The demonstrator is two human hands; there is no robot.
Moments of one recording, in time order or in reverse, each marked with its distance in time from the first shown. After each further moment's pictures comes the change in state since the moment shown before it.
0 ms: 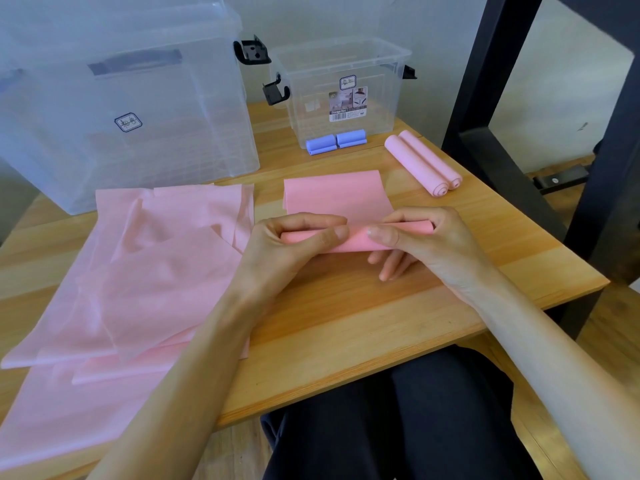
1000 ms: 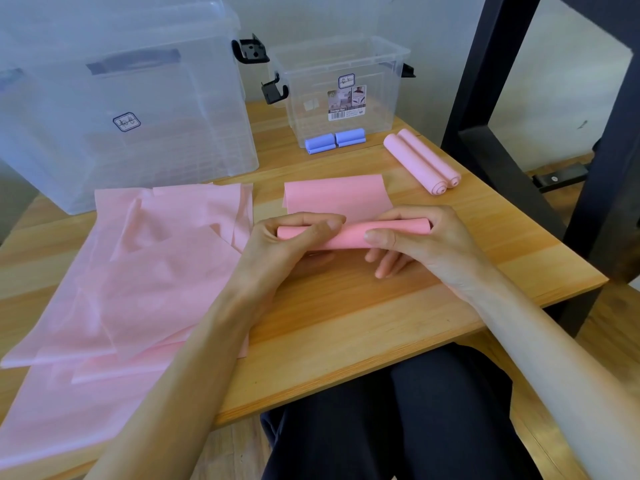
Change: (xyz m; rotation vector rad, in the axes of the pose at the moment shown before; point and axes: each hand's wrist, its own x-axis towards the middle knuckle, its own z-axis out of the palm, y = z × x) left_hand 0.000 0.001 0.001 -0.153 -0.032 -0.084; right_hand -0.001 0.000 0.000 0.017 -0.019 -0.009
